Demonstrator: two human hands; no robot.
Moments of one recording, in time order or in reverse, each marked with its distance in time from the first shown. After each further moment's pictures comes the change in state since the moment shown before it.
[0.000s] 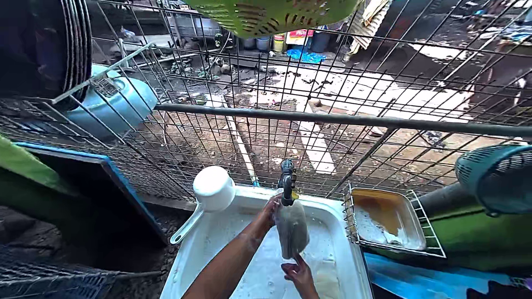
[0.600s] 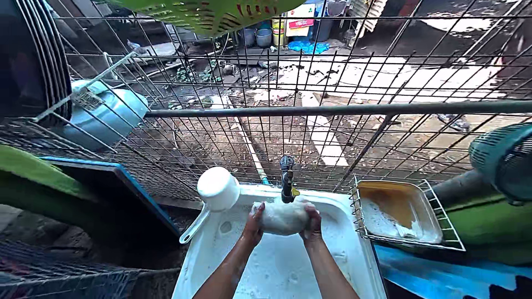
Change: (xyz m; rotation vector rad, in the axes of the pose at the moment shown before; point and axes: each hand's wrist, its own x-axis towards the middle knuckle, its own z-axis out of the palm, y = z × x) left_hand -0.029 -0.036 -0.046 -0.142 0.381 0.053; right_hand 0.079 -0.107 0.025 1.026 -0.069 -0.236
